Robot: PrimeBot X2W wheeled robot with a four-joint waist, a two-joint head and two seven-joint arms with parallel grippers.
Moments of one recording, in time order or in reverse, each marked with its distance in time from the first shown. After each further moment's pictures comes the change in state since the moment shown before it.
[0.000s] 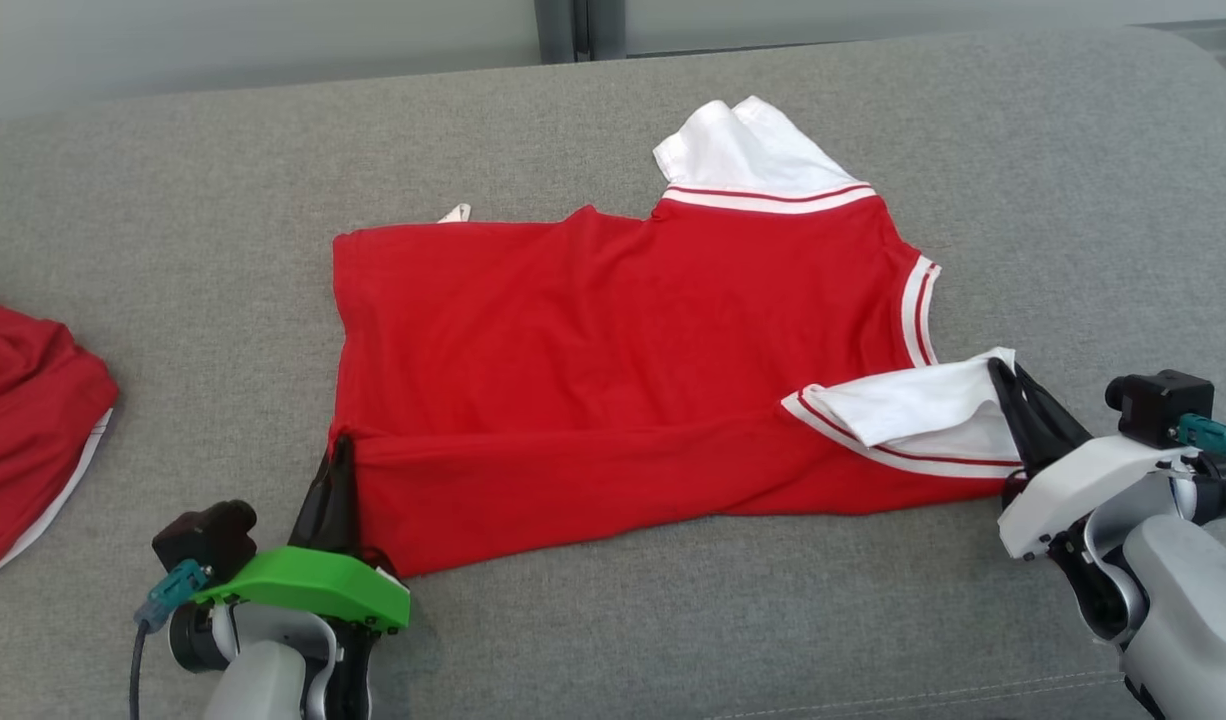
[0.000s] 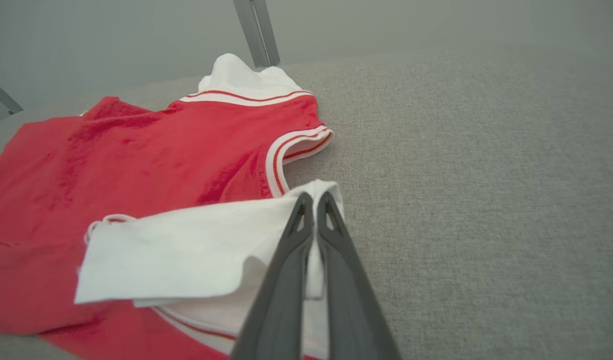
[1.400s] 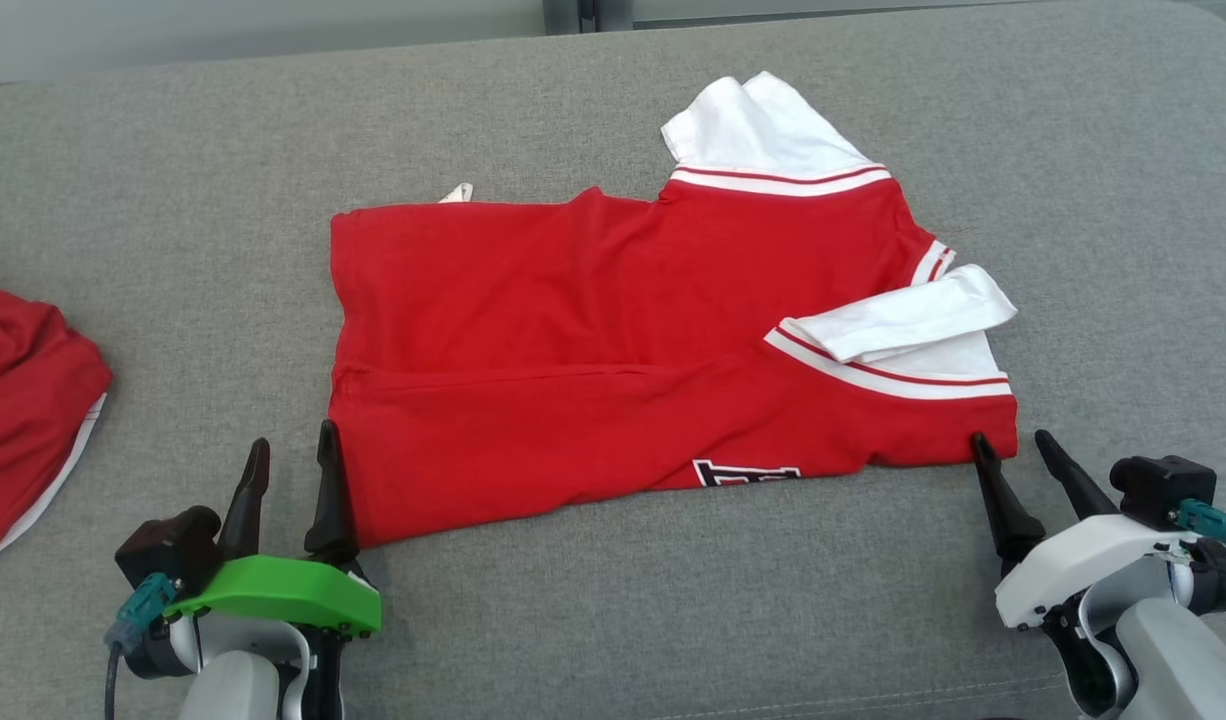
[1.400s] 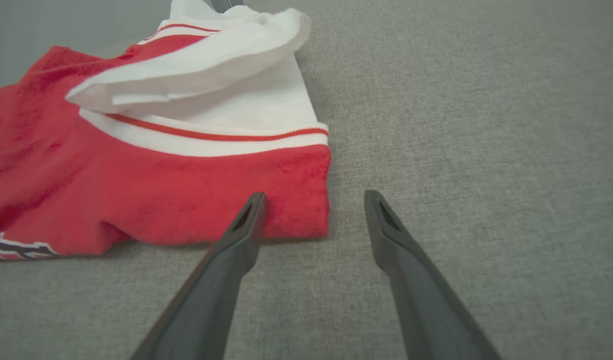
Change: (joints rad) left arm 0.041 -0.007 0.104 -0.107 0.141 0.019 0.000; right arm 0.145 0.095 -0.168 -0.017 -0.099 0.000 -0.006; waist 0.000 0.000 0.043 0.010
